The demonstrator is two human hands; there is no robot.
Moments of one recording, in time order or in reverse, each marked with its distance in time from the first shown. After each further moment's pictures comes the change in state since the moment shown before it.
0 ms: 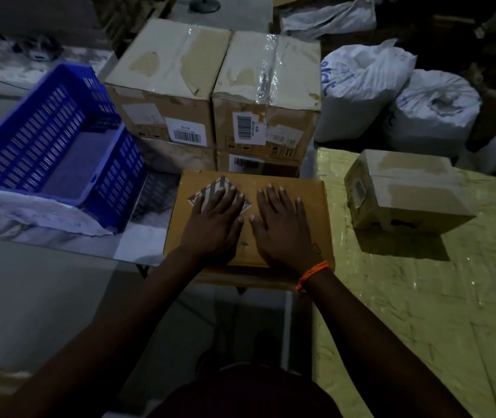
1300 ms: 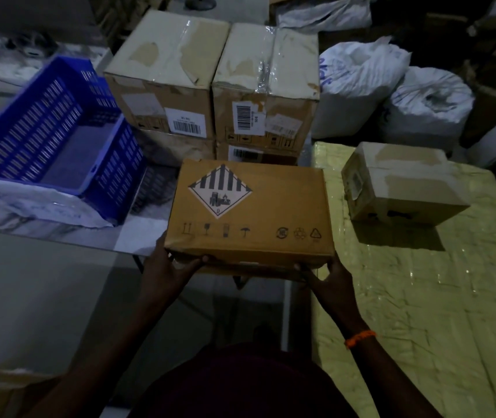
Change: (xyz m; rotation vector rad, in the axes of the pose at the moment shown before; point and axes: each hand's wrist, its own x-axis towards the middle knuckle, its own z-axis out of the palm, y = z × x) left_hand -0.130 -0.014 0.006 -0.845 0.207 -0.447; right_hand -0.140 0.065 0.029 0.799 0.173 0.425
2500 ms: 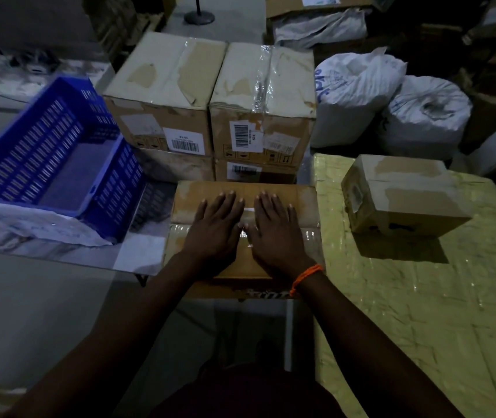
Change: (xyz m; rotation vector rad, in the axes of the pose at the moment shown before) left_hand 0.118 0.046 0.056 0.812 -0.247 0.436; right_hand 0.100 -0.101 0.078 -0.775 -0.194 -0.425
